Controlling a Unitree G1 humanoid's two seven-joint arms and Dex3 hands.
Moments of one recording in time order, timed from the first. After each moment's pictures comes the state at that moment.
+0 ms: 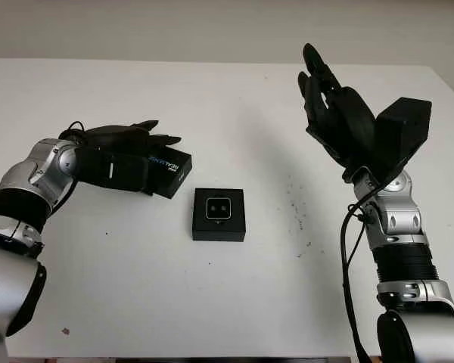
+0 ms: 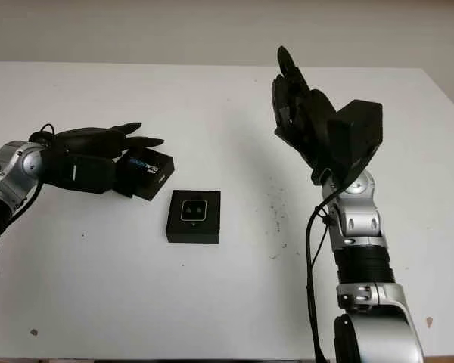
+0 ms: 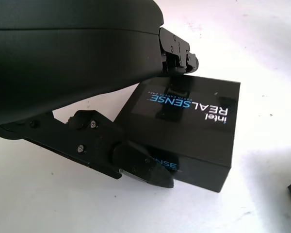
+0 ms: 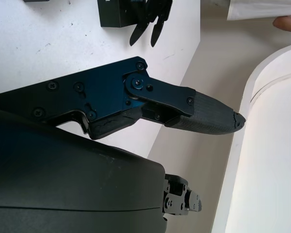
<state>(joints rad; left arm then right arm) -0.98 0.64 -0.38 1.01 0.54 -0.50 -0.46 -0.65 -0.29 -0.10 0.35 0.12 0.03 0.31</state>
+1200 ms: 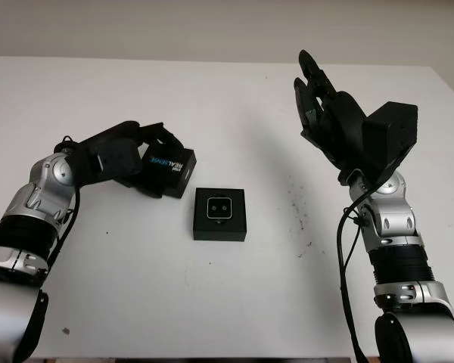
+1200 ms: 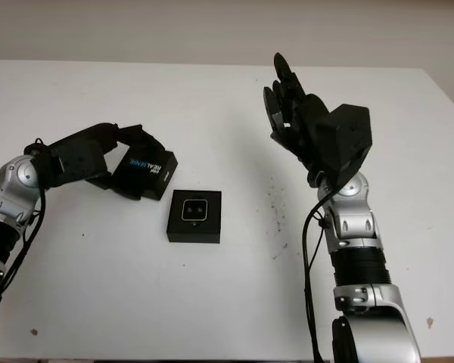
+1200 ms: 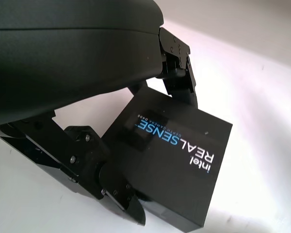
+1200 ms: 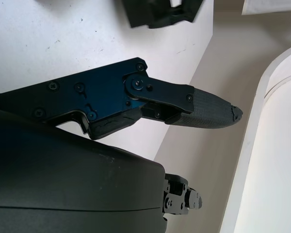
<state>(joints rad) -0.78 0.62 -0.18 0.56 0.34 -0.08 -0.45 -0.64 -0.27 -0.09 0.35 0.08 0.03 0.27</state>
